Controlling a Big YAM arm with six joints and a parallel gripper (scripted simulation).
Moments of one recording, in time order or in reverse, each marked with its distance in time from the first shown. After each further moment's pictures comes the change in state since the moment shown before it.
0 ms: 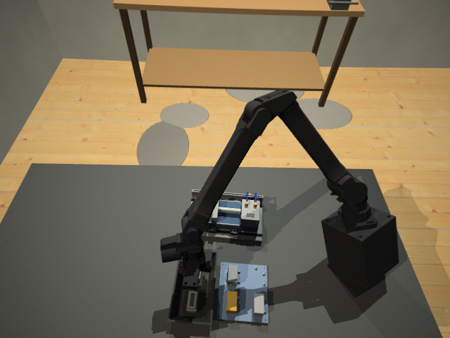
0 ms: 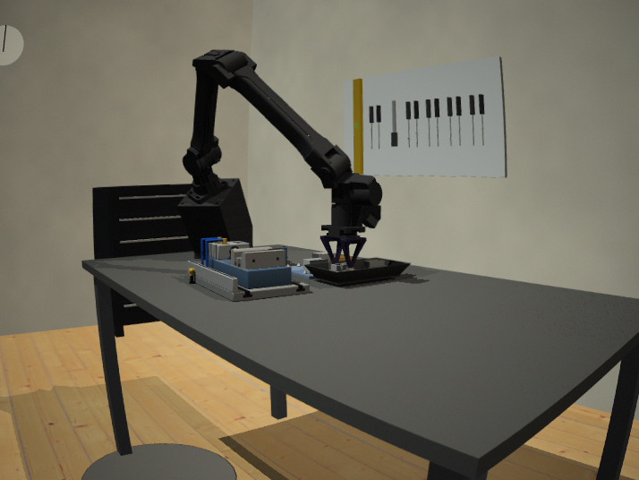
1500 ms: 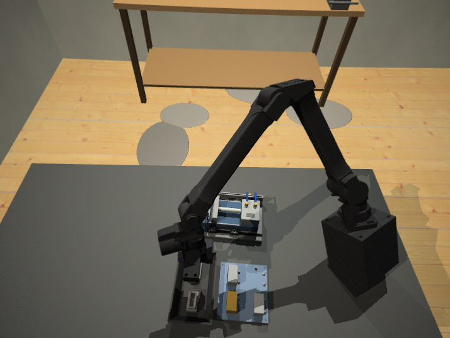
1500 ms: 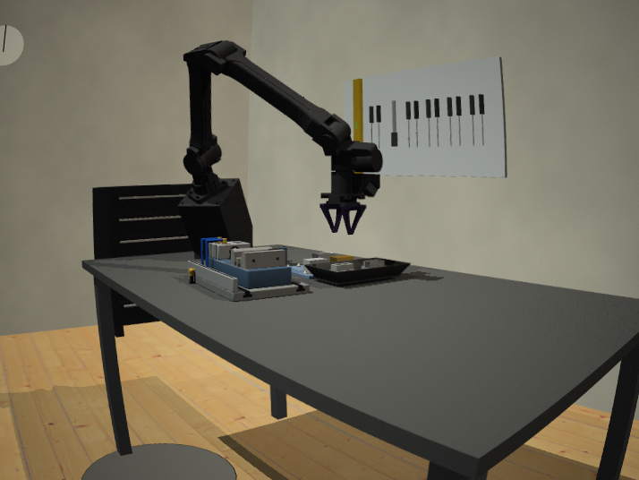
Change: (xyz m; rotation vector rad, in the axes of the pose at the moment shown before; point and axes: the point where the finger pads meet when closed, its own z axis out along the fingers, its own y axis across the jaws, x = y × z) arm -0.002 0.005 -0.080 -0.005 -0.001 -0.024
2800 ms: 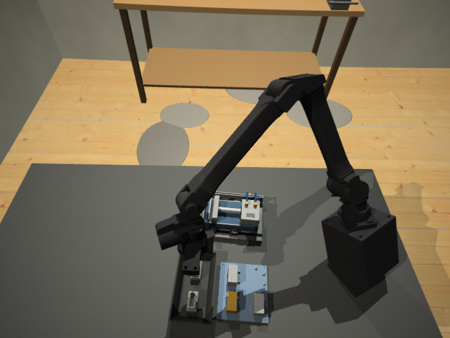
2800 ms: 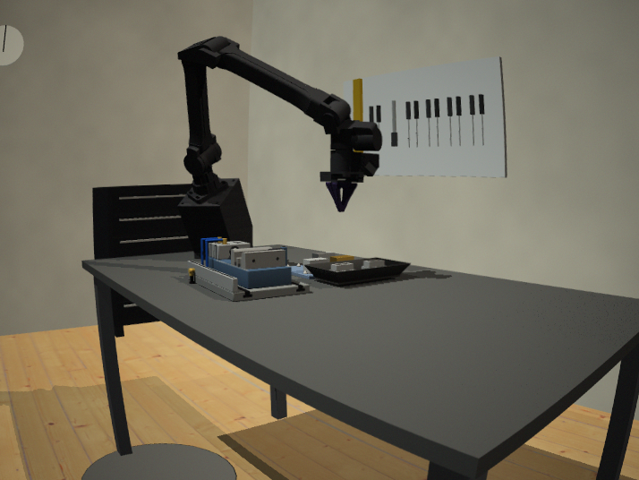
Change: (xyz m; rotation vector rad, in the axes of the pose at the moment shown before) arm 0.001 0.005 -0.054 -0.011 0.004 0.010
